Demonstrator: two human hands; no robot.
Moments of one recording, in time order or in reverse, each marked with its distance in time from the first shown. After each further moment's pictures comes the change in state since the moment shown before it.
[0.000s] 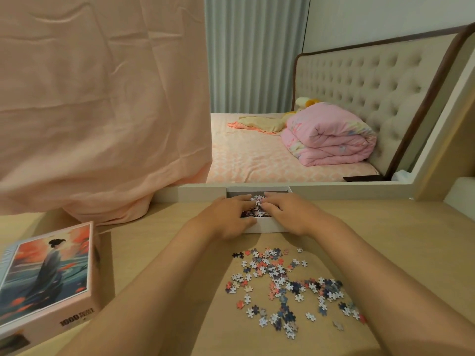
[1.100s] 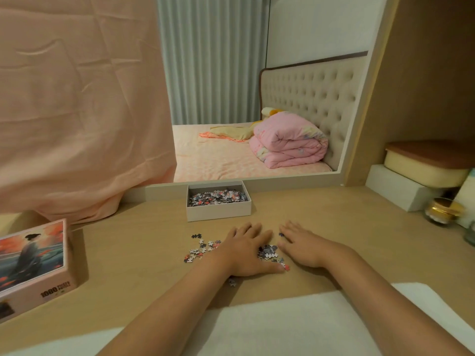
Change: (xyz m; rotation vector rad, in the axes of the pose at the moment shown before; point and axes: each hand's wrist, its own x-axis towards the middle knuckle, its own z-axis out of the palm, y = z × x) left_hand -0.050 0.138 0.084 0.091 -0.167 0.135; right_hand -0.168 0.058 0.004 -0.088 -0.220 0.312
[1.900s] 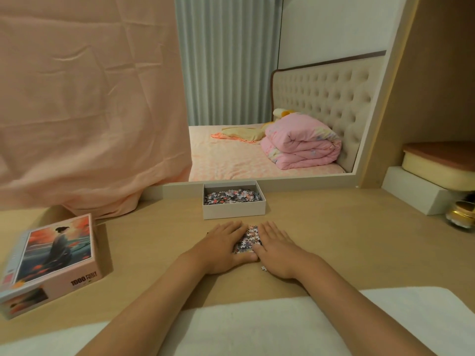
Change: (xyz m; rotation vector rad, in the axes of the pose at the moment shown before) left_hand -0.039 -0.073 0.000 -0.025 0.154 -0.019; right_hand 0.016 -0.074 0.036 0.011 0.041 -0.115
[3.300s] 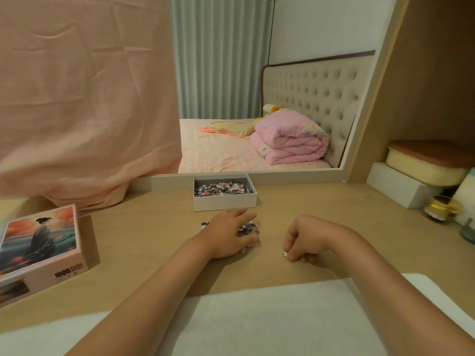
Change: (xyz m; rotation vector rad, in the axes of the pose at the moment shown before) left_hand 0.016 0.025 -0.007 -0.120 0.123 0.048; right_hand -0.046 0.045 -0.058 0.341 -0.140 0.228
